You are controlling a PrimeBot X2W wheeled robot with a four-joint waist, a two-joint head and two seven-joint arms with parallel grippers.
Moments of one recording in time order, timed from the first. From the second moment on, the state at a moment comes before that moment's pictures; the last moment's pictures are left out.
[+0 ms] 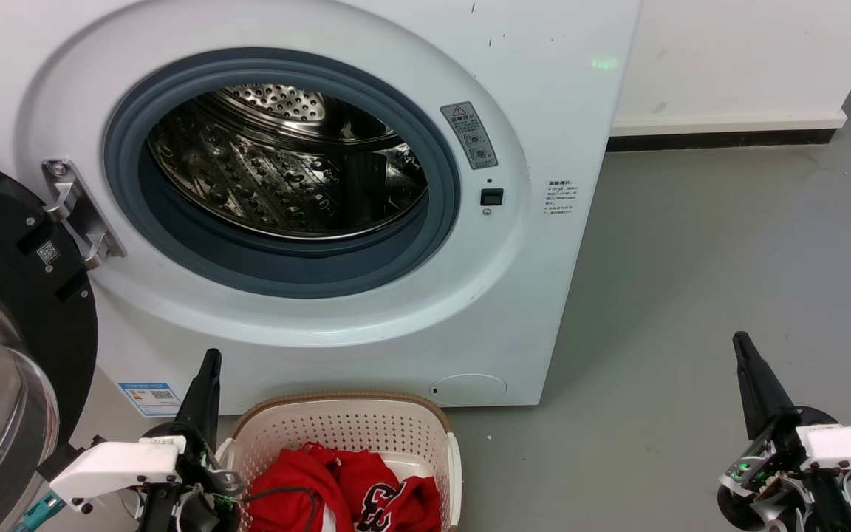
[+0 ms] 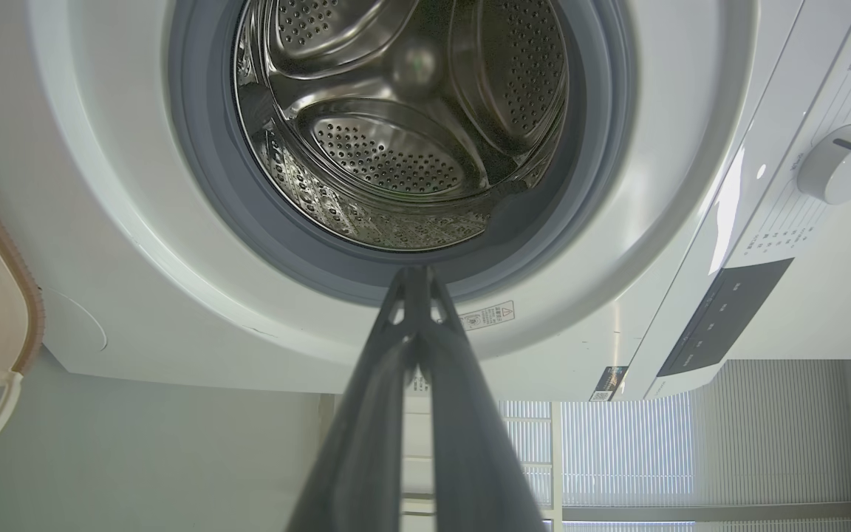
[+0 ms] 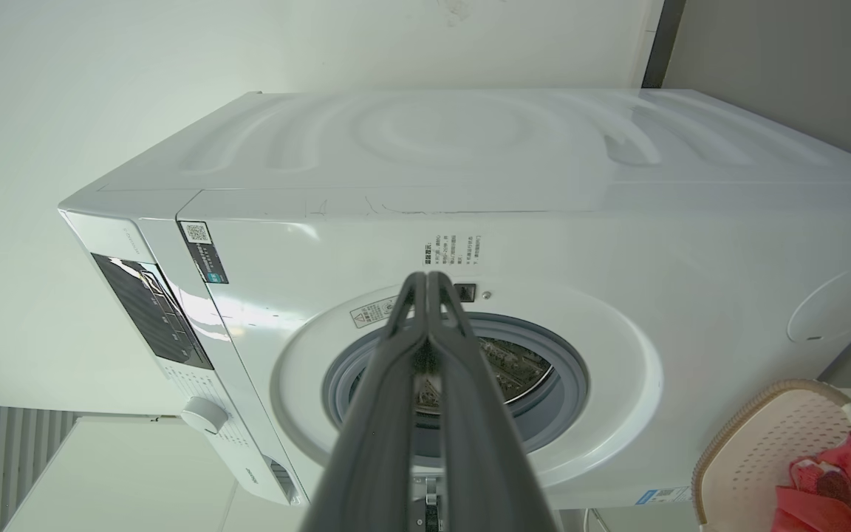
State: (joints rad) left arm -0.11 0.05 0.11 0.25 -1.61 -0.13 0.11; right arm -0.10 -0.07 -0.09 0.24 1.63 0.13 0.10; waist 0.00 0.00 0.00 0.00
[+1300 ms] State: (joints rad) left arm -0.11 0.05 0.11 0.25 -1.61 -0.13 0.11; right arm -0.10 -0.06 -0.10 0.24 1.63 0.13 0.10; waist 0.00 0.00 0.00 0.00
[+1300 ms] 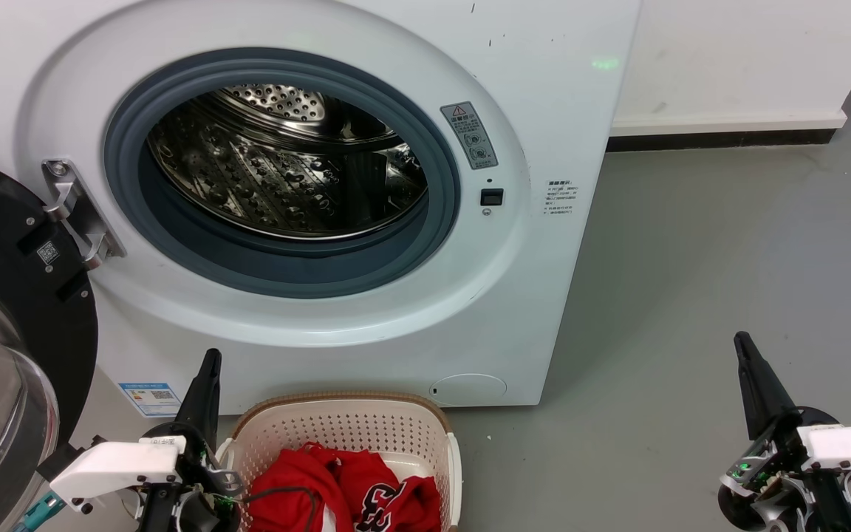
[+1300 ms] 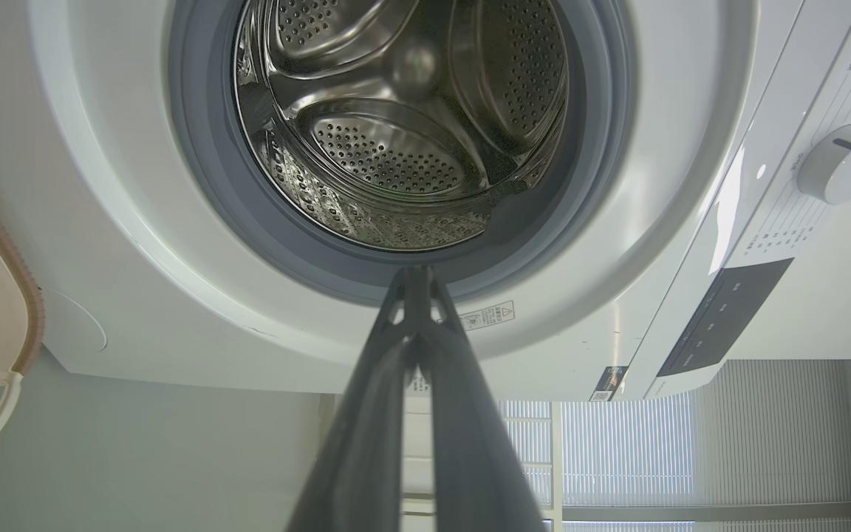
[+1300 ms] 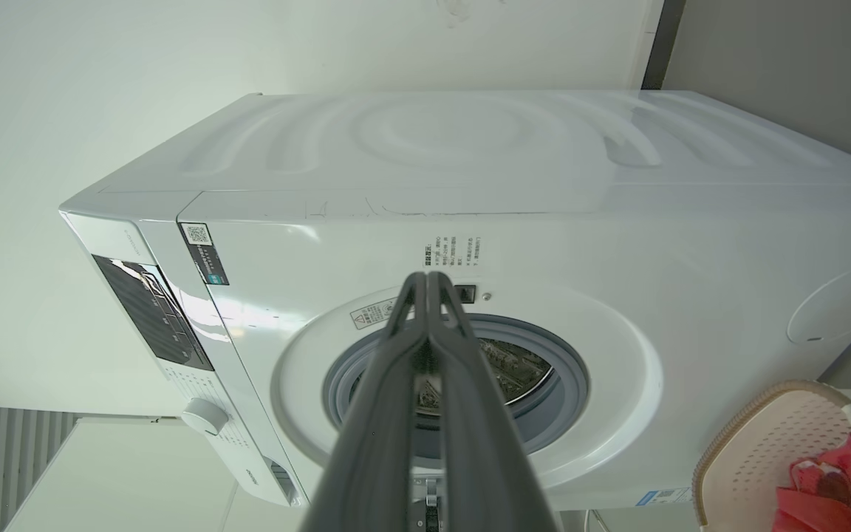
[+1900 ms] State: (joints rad) left arm -0.11 0.05 0.11 0.25 -1.61 -0.13 0.11; right arm -0.10 -0.06 -0.11 0.24 1.62 0.13 0.11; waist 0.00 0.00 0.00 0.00
